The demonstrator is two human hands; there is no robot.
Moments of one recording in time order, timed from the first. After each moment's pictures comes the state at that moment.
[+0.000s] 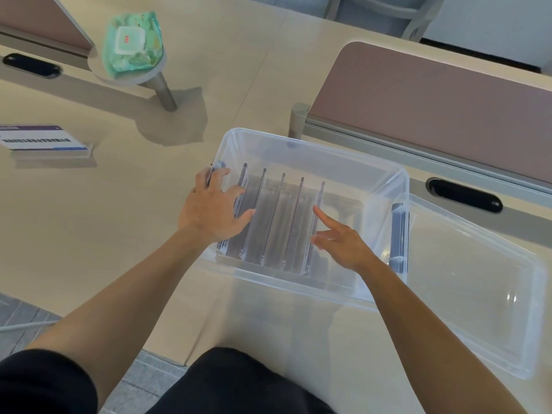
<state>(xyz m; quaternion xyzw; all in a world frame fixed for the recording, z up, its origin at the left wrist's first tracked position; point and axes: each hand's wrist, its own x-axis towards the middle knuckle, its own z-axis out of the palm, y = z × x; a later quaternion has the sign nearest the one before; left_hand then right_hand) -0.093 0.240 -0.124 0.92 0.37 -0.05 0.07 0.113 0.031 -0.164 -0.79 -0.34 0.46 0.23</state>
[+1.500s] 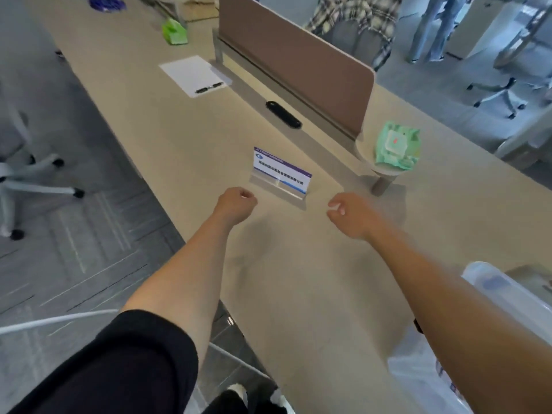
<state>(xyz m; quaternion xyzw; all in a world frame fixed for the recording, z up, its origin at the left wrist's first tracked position) -0.475 0.491 -0.118 0.51 0.68 0.24 0.46 -0.207 0.431 -0.055 -0.72 -0.65 0.22 0.04</state>
